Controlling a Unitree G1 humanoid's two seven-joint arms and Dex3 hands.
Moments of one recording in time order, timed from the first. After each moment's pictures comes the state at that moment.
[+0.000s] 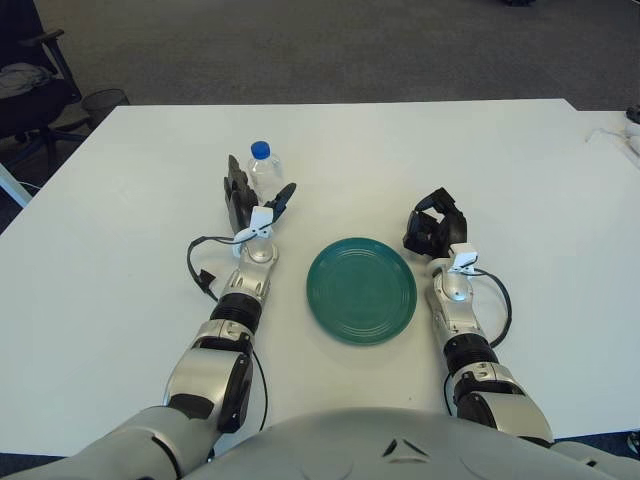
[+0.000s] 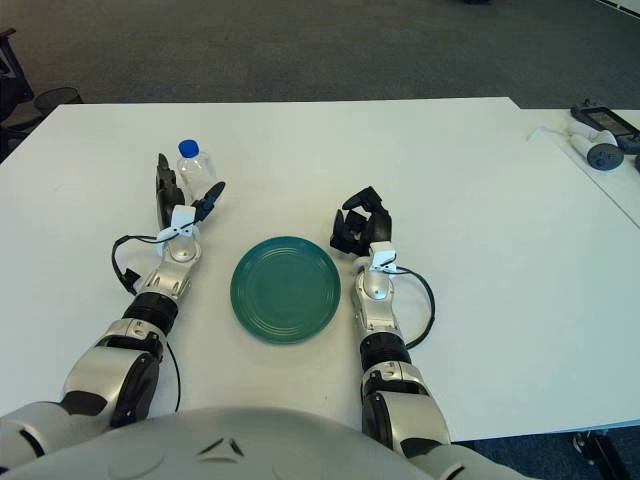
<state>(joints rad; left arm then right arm) -0.48 0.01 0.03 0.85 0.25 -0.30 0.59 -0.25 0.09 -0.15 0.74 -0.04 -0.63 -0.17</state>
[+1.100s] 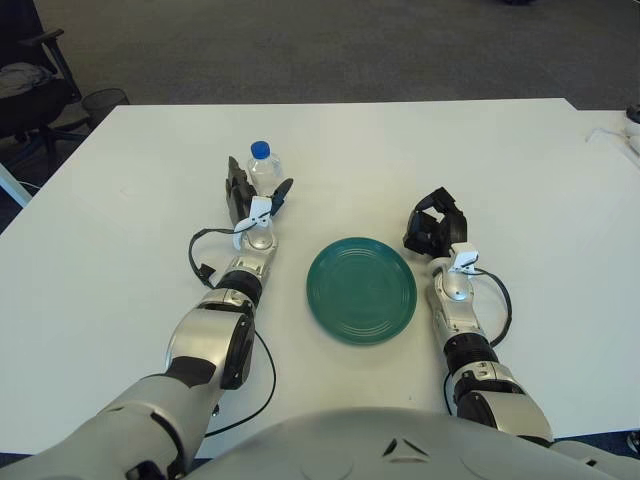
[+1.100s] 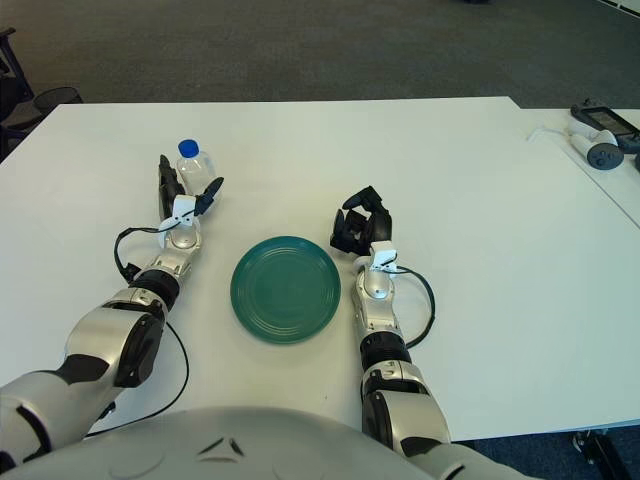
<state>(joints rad) -0.64 0.03 0.06 1.16 0.20 -0.36 0.61 -0.25 0.09 -0.15 0.74 -0.03 -0.63 -0.15</state>
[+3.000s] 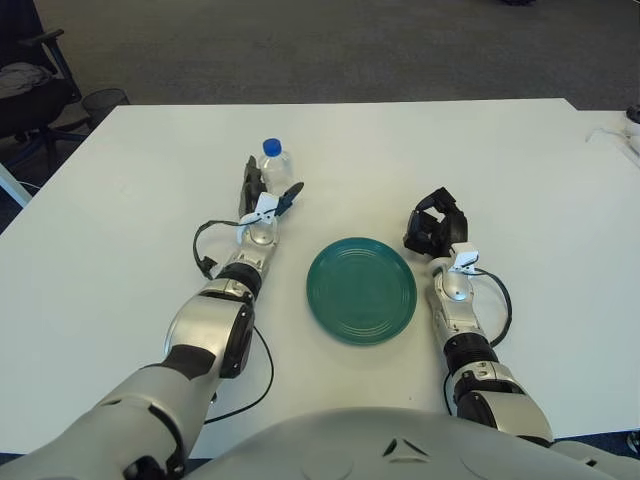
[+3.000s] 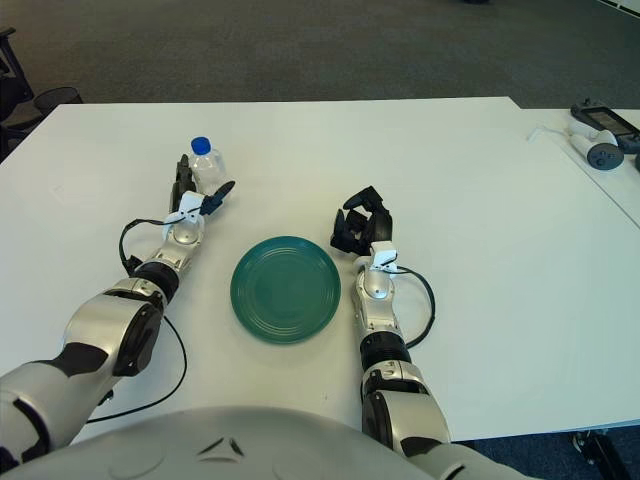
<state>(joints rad) -0.70 0.05 -0.01 1.26 0.22 -0.35 0.46 -0.25 0.09 -0.15 0.74 -0.02 -0.63 -0.17</state>
